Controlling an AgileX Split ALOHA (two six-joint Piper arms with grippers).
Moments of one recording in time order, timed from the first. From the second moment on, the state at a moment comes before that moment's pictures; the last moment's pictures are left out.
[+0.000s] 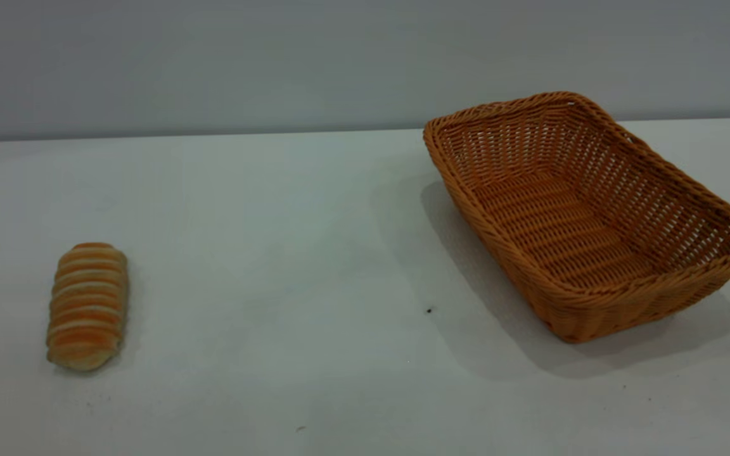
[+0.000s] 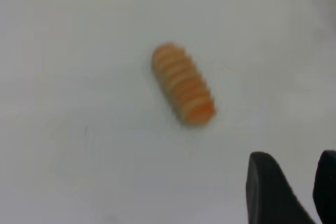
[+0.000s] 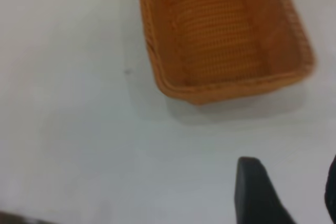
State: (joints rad) left arm 0.03 0.33 -0.56 -0.15 0.85 0.17; right arm 0.13 0.51 -0.48 0.26 0.74 -0.07
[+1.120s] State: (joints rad) left arm -0.27 1.28 -0.83 -0.54 0.21 1.12; right arm 0.06 1.51 -0.70 0.55 0.40 0.03
